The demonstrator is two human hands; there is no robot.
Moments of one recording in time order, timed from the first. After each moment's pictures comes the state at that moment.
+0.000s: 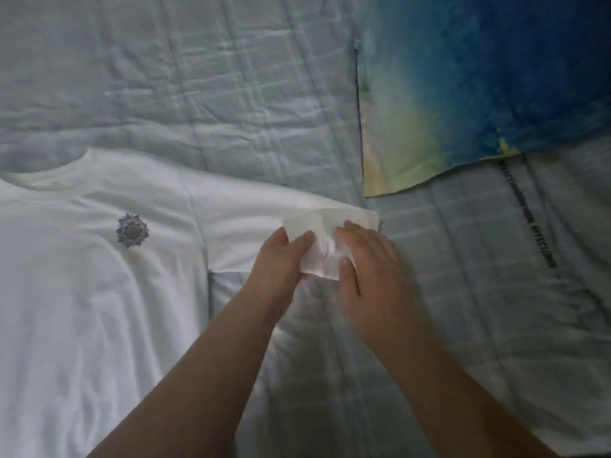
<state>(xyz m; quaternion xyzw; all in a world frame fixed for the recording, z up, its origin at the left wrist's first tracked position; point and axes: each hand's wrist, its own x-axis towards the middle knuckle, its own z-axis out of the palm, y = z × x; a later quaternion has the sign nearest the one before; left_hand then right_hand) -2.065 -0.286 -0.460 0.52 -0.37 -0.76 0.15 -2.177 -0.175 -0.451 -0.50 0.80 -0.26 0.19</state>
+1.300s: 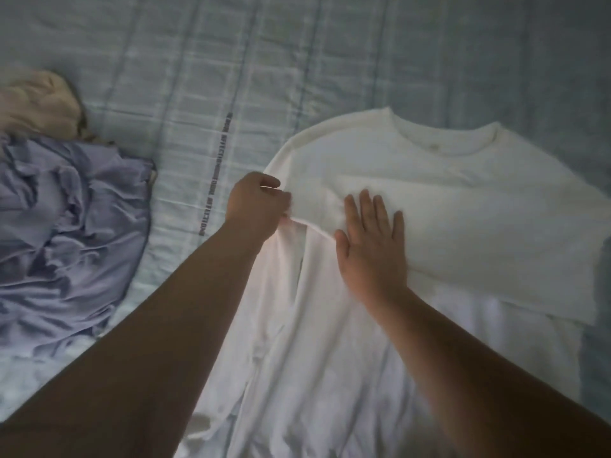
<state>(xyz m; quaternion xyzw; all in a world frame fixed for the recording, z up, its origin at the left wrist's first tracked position) -1.501 -0.534 -0.496 0.76 -0.38 -0.47 0.24 -1.679 -0.452 -0.564 -0.70 0.71 -0.03 0.13</state>
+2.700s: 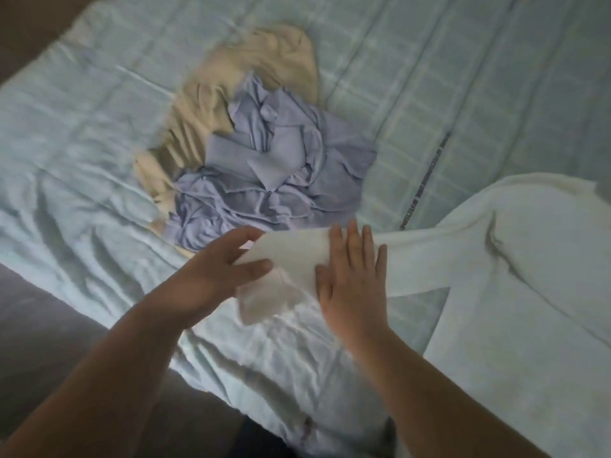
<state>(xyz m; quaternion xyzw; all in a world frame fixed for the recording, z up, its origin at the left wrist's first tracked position) -1.096 -0.354 -0.405 0.61 -0.30 -0.67 0.31 -1.320 -0.377 -0.483 -0.79 0.59 -0.01 0.15</state>
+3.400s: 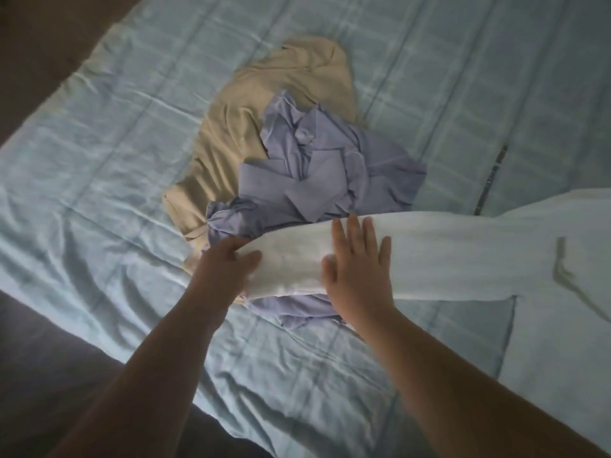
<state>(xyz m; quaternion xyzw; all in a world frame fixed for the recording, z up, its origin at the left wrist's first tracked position) -1.020 -0.397 -0.482 0.76 -0.17 -0.53 0.32 -1.234 -0.440 -0.528 -0.80 0.58 0.03 0.18</state>
